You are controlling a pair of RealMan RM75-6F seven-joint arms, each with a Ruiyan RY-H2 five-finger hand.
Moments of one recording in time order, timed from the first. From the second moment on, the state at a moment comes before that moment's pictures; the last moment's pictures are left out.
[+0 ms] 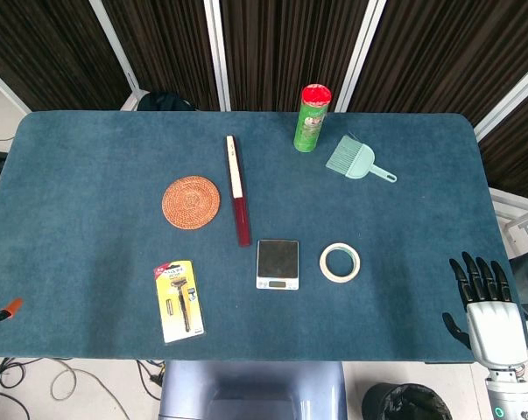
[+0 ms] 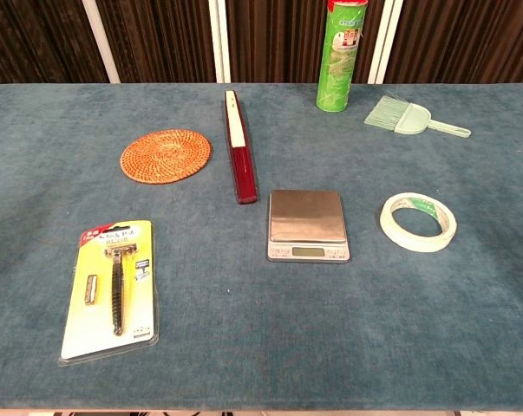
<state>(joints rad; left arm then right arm) -0.03 -1.07 -0.08 -1.65 1.49 1.59 0.00 0.02 -1.20 0.05 -1.66 -1.62 1.60 -0.30</state>
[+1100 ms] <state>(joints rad) -0.03 -1.07 -0.08 -1.64 1.47 1.58 -0.01 0.07 -1.11 0.03 -1.70 -1.64 1.49 -0.21</state>
